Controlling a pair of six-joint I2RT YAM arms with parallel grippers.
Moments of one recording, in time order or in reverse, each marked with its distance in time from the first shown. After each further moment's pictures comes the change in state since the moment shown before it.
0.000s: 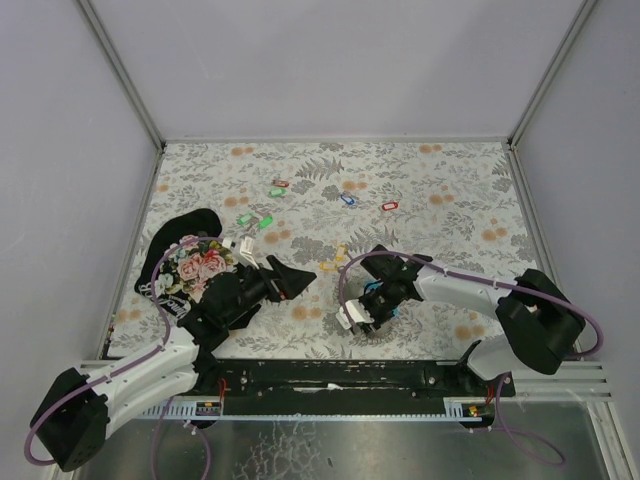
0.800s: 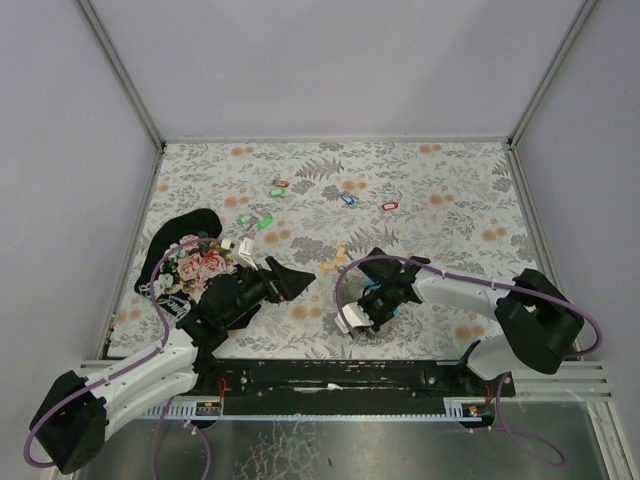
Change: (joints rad) left arm 0.000 -0.027 -0.016 0.000 0.002 0.000; right arm 0.034 0.015 -0.005 0.010 0.072 -0.003
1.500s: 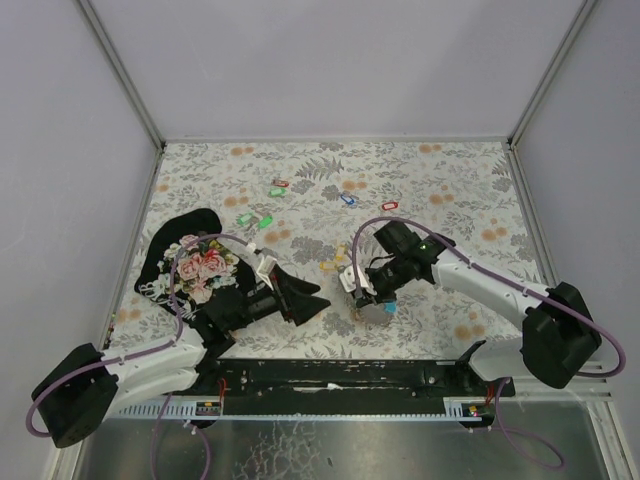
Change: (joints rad) left arm -0.114 0.141 -0.061 0.388 0.207 0.210; right arm -0.138 -0.101 0.152 -0.138 -0.201 0.170
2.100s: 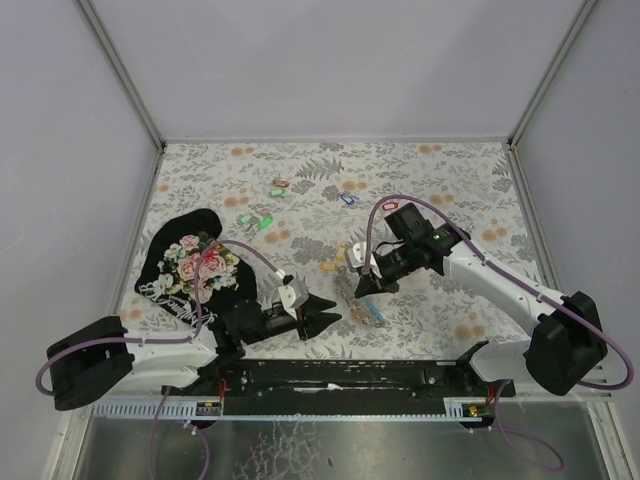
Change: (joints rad) left arm -0.285 0.152 -0.006 0.138 -0.179 0.475; right arm -0.084 -0.042 0.085 -0.043 -0.142 0.132
